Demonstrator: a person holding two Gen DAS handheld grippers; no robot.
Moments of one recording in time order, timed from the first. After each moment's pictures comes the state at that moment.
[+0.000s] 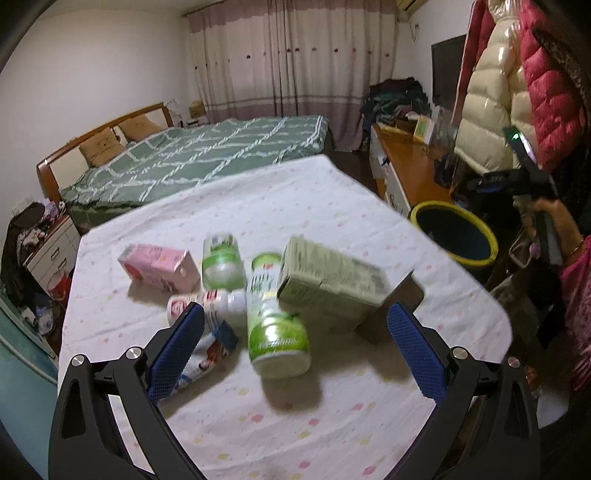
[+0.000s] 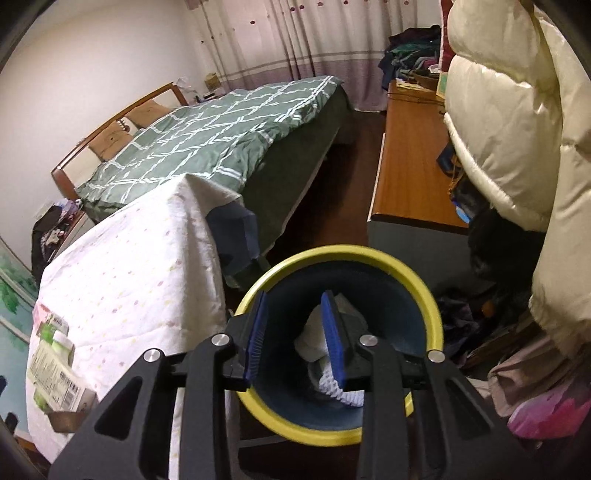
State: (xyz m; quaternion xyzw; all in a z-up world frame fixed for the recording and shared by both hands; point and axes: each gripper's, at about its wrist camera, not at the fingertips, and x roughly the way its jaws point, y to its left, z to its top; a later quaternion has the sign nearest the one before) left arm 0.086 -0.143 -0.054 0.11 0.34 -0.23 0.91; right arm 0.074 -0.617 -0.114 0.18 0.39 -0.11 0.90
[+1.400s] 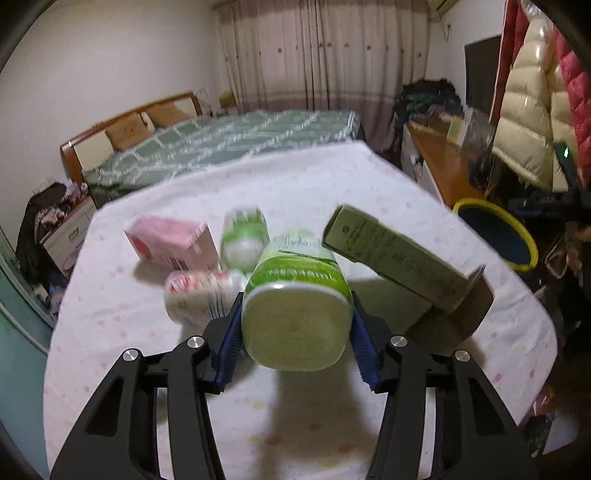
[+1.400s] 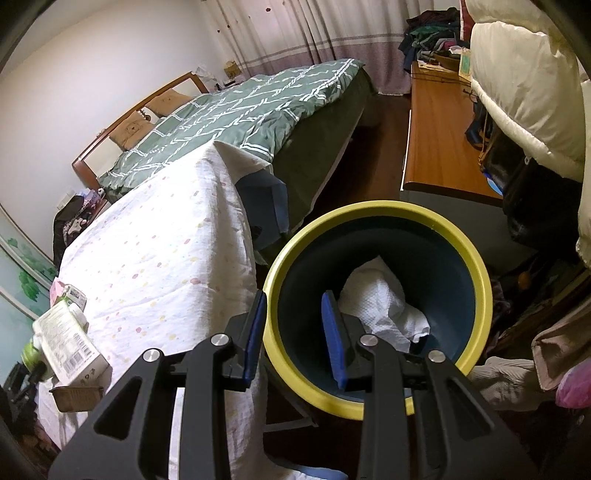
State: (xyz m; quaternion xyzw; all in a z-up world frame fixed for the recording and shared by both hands) left arm 0.120 -0.140 -0.094 0.10 0.33 -0.17 0.92; right arm 0.062 -0.595 -0.145 0.20 0.40 -0.06 0.89
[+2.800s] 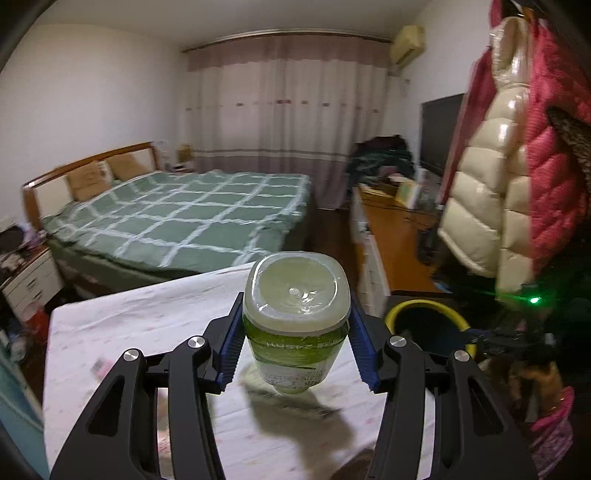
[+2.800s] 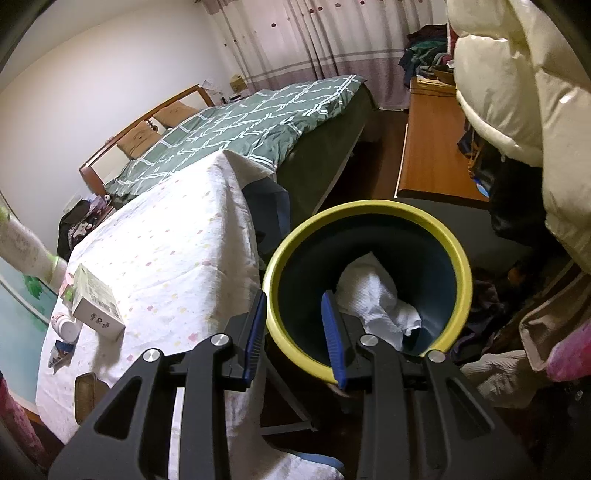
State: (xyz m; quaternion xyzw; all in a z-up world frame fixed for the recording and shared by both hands) left arm 0.163 -0.212 0.051 0.06 0.24 -0.29 0.93; right arm 0.014 -0.590 -0.137 0.20 0.37 -0.06 0.90
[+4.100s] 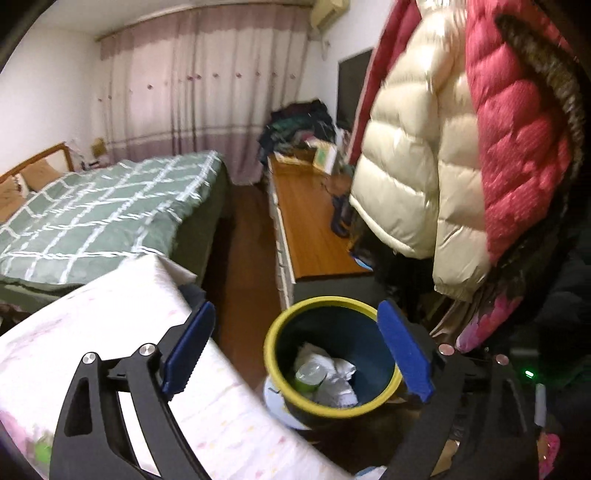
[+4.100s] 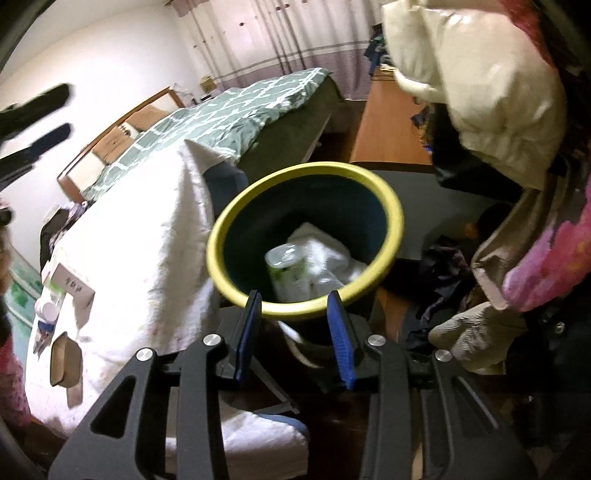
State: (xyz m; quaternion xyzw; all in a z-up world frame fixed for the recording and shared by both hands) left arm 0.161 -0.414 0.013 0.09 0.28 -0.41 0.86; right arm -0.050 -0.608 -0.166 0.21 0.39 -0.10 0.89
